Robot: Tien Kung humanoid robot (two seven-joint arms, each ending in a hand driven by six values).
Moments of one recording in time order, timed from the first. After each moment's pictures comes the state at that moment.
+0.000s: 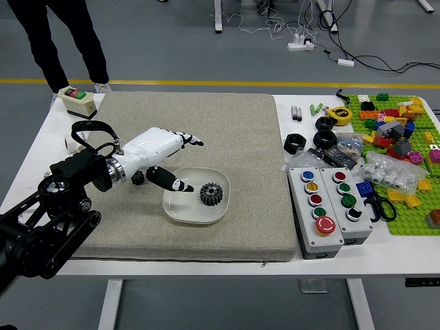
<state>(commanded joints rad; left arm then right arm) -0.59 0.26 -1.04 -1.15 2.27 -0.13 -0.15 0.02 -0.18 0.89 0.22 -1.11 -0.04 -0.12</state>
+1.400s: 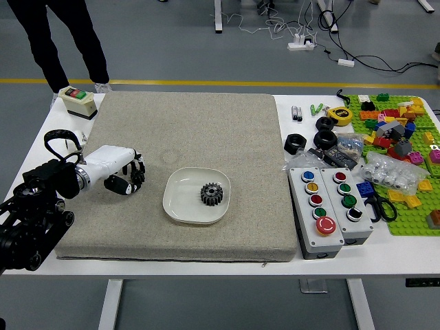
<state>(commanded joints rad) -0.62 0.28 -1.04 -0.87 2.27 -0.12 -0.14 0.02 -0.18 0.89 0.22 -1.11 -0.04 -0.12</state>
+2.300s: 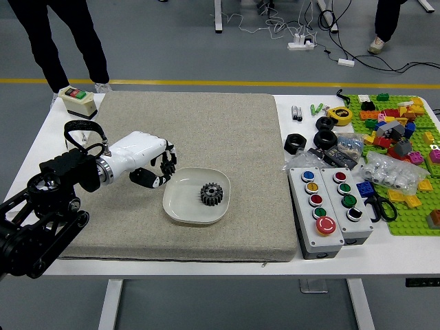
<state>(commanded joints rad) -0.59 0.31 -0.96 -1.24 2.27 -0.18 -0.10 0.03 -0.18 0.90 0.22 -1.12 -0.04 -0.12</state>
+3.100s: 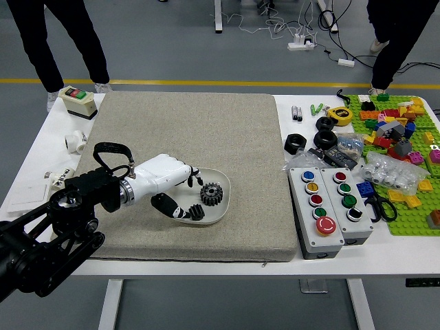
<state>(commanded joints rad) -0.58 0.30 -0.86 -1.25 2.27 -0.19 -0.11 0.02 -0.18 0.89 0.22 -1.11 -0.04 -0.12</state>
